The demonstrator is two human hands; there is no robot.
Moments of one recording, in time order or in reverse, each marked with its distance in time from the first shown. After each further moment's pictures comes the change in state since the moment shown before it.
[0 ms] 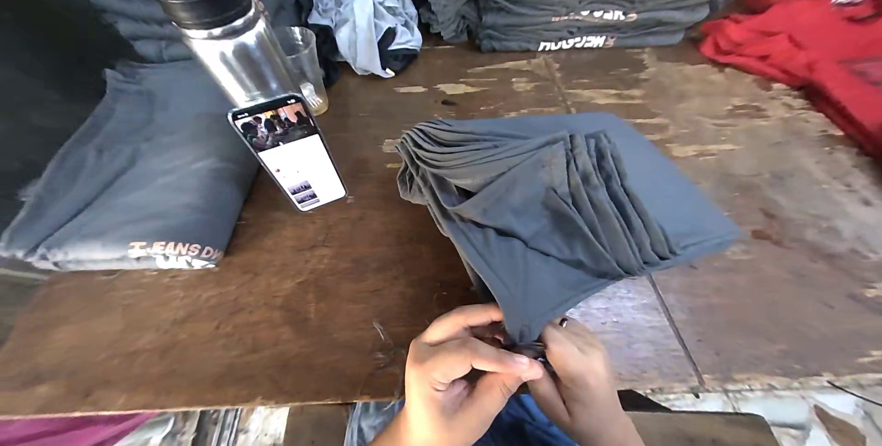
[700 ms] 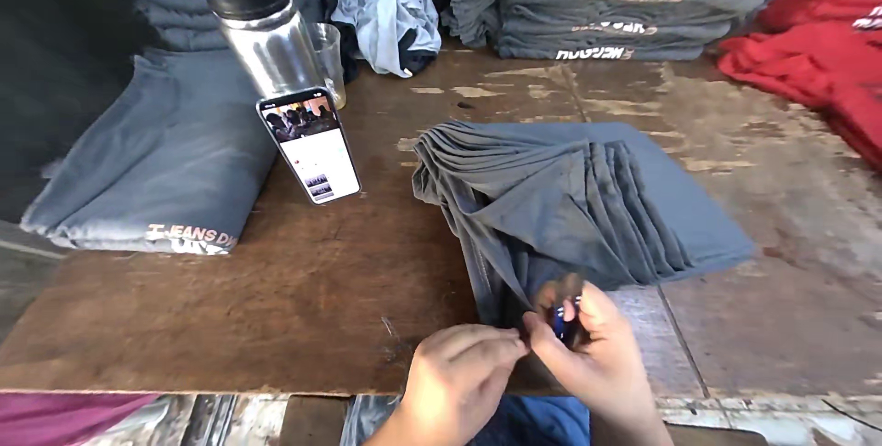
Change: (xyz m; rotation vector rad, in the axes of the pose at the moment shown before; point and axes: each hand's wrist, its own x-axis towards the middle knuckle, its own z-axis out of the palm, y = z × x) left_hand -0.015 -0.008 -0.010 0.580 -0.089 0.129; right_hand 0.033 0.004 -0.001 0.538 0.010 0.246
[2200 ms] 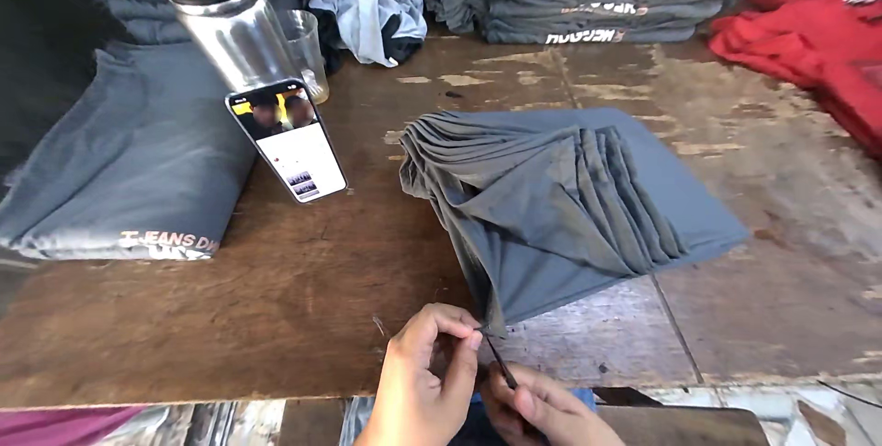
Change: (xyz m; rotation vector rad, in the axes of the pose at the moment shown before) left_hand 0.007 0.013 -0.024 -0.307 -0.021 -0.423; right_hand -0.067 0.005 0.003 0.947 -0.642 0.517
